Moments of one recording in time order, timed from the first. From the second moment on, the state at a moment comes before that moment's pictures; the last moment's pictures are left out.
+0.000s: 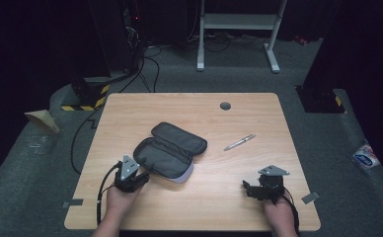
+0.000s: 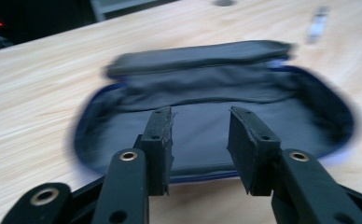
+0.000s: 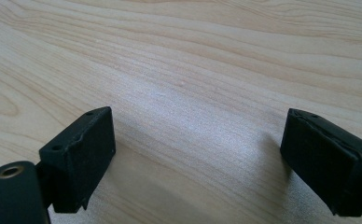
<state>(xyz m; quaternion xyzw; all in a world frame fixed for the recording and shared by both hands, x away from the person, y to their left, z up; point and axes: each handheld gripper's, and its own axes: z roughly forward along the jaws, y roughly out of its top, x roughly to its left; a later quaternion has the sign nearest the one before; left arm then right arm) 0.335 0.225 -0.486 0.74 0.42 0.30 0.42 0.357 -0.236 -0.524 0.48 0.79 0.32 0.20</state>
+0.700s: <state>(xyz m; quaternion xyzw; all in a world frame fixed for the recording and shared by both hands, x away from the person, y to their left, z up) 0.364 0.259 -0.504 0.72 0.50 0.27 0.40 0.356 -0.236 -0.524 0.48 0.79 0.32 0.20</state>
